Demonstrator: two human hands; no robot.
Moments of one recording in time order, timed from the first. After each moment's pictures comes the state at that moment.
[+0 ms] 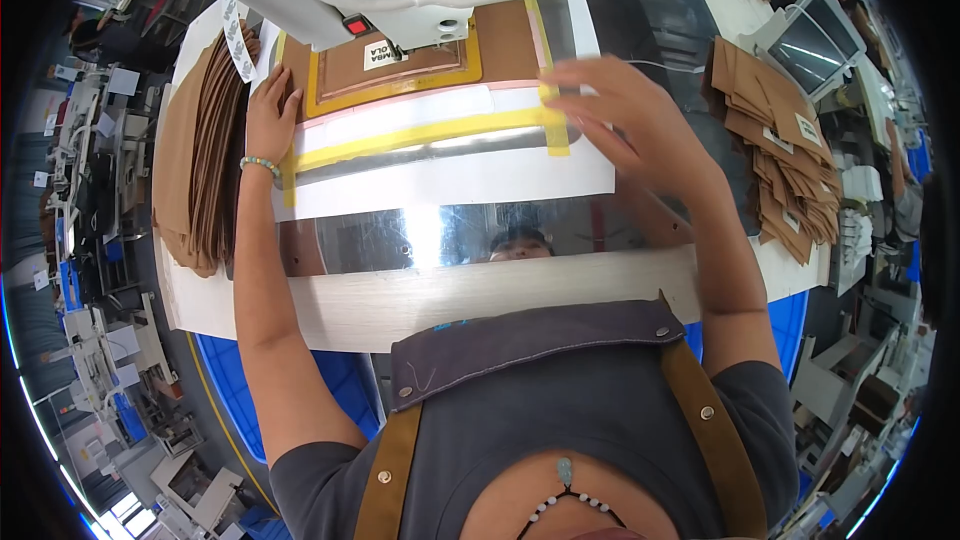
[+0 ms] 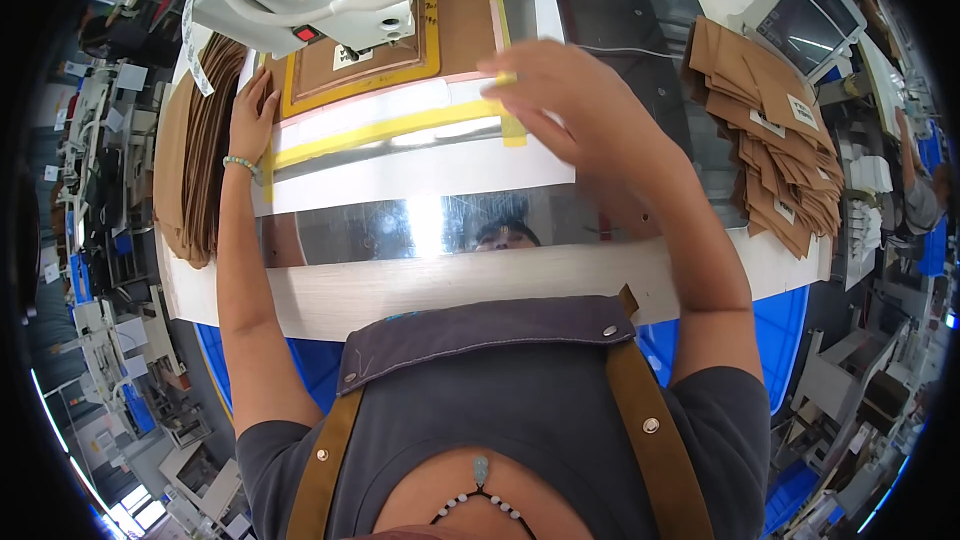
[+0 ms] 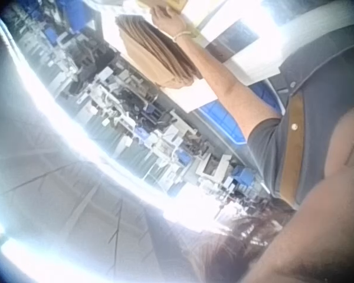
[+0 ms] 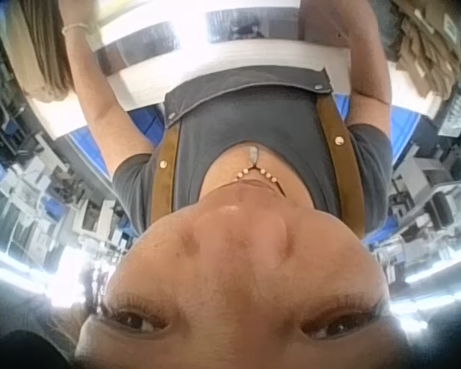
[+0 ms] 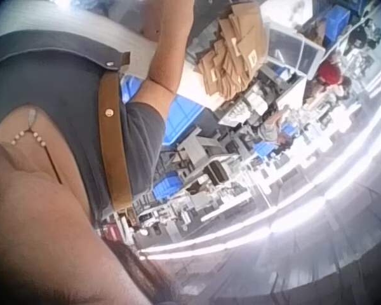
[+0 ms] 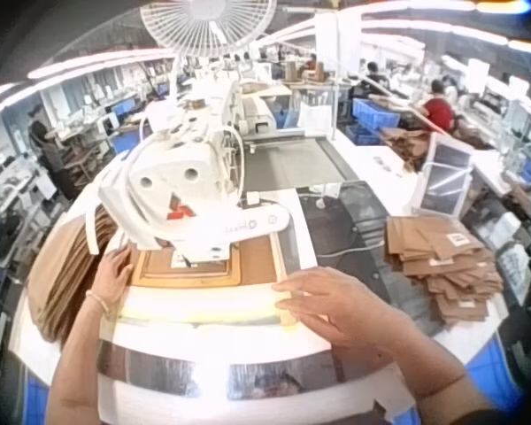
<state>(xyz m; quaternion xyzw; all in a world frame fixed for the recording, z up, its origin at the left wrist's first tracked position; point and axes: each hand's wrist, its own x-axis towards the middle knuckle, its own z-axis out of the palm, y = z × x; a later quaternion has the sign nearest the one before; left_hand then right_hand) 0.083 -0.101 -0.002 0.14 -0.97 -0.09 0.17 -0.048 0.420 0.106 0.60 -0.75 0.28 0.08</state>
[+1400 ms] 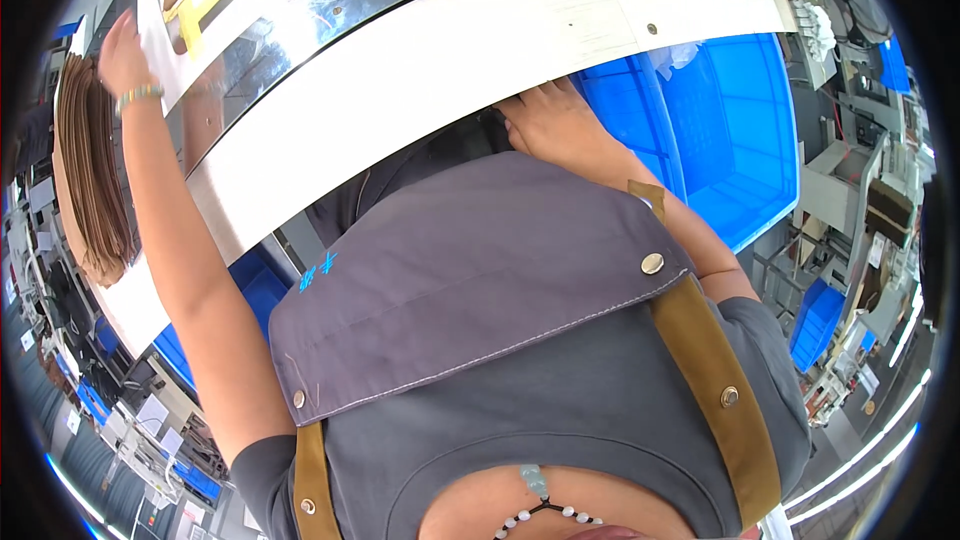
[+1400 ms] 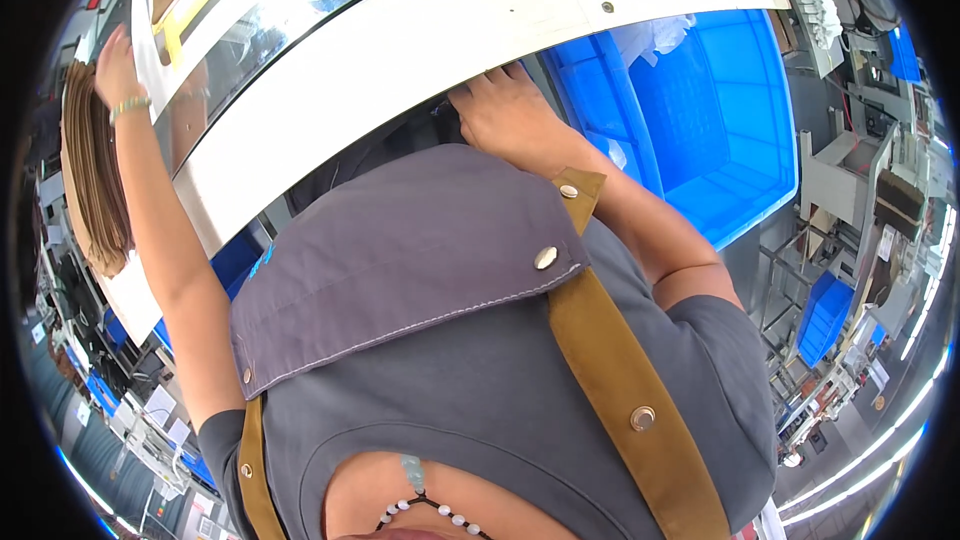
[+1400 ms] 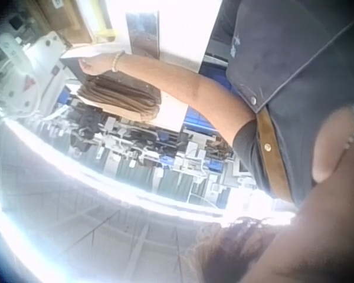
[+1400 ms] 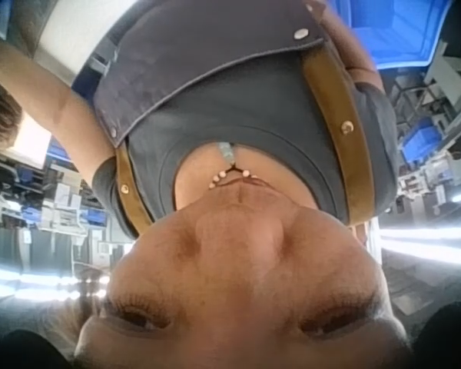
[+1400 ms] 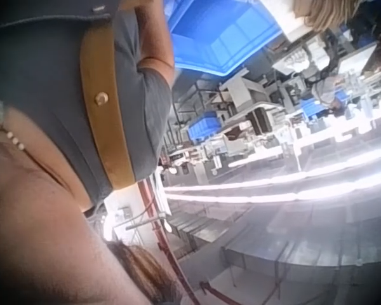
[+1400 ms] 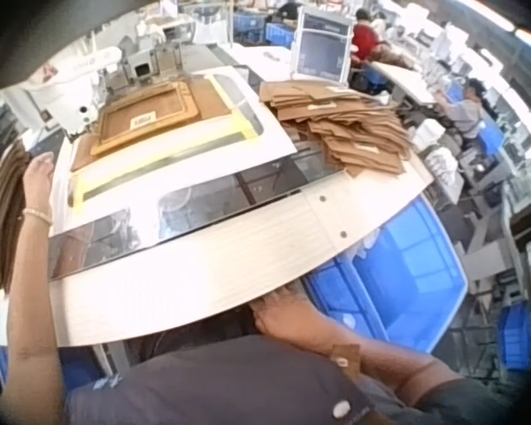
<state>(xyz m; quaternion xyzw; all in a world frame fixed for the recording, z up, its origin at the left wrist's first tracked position) 0.070 0.007 -0.021 0.15 -0.75 -0.52 0.37 0.227 0.581 -0.073 0.40 -0.91 0.11 0.01</state>
